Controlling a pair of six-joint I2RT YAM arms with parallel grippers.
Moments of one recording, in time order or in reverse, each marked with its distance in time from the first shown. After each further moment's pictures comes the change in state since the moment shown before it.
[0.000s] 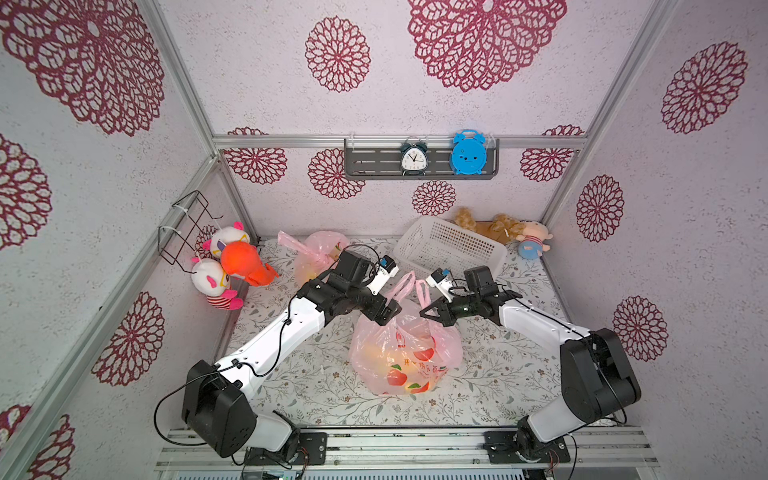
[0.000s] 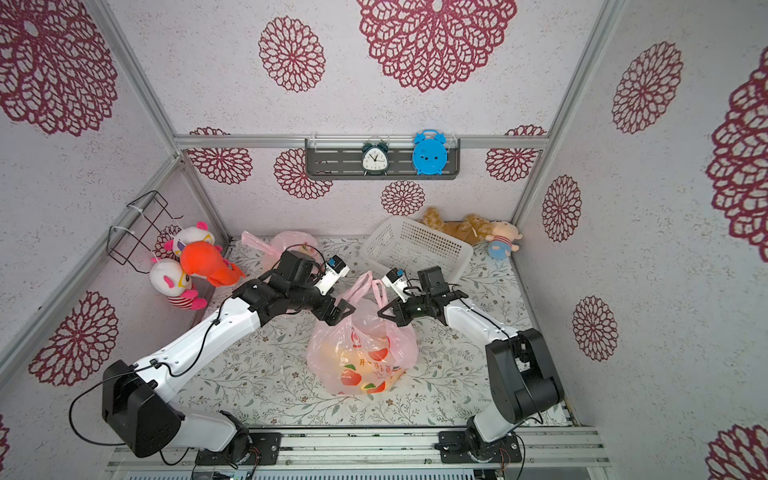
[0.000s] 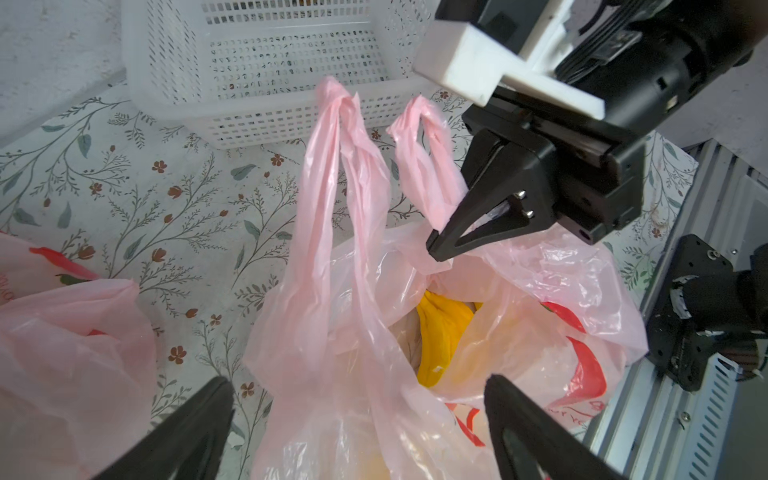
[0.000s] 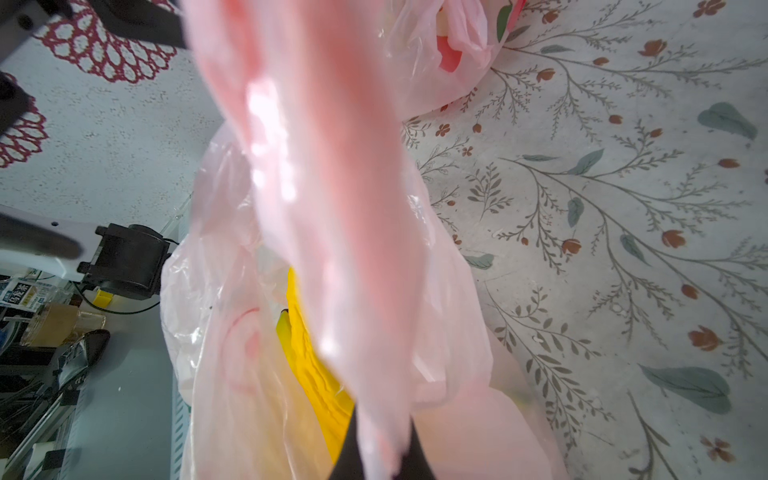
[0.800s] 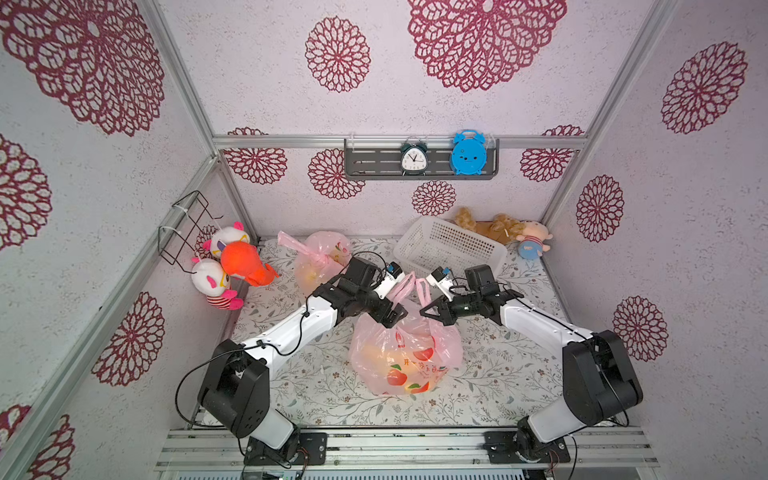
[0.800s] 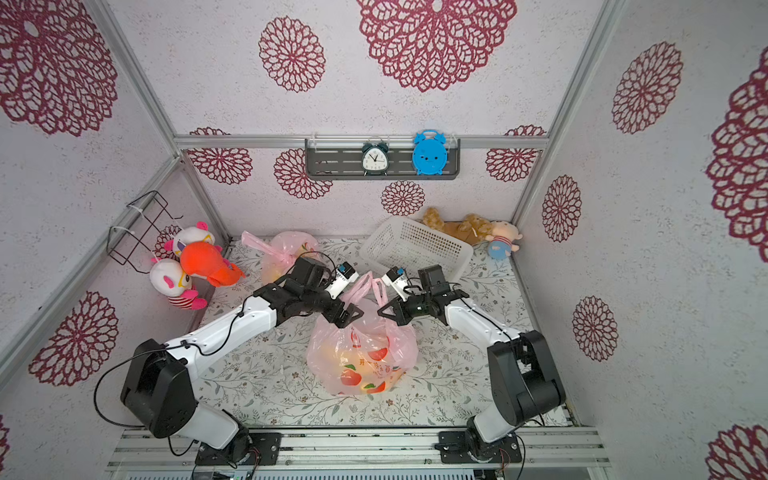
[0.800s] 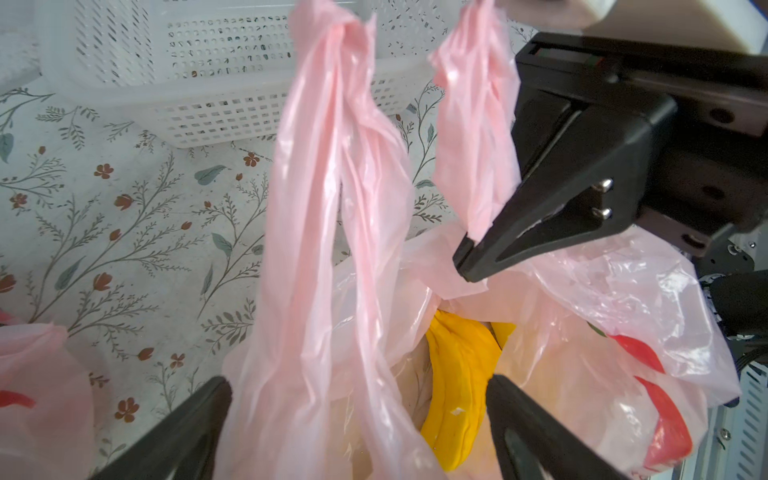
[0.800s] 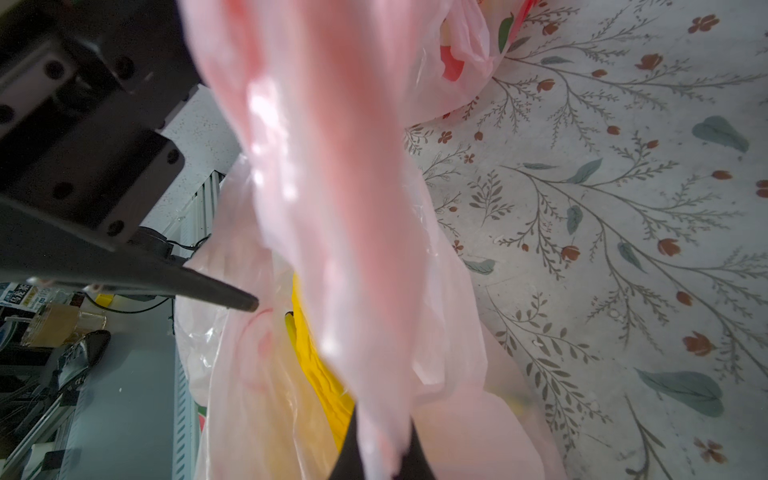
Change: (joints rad) left arm 0.009 0.116 -0.051 0.161 0.075 0.035; right arm 0.000 -0.012 0.010 -0.011 -0.001 0.000
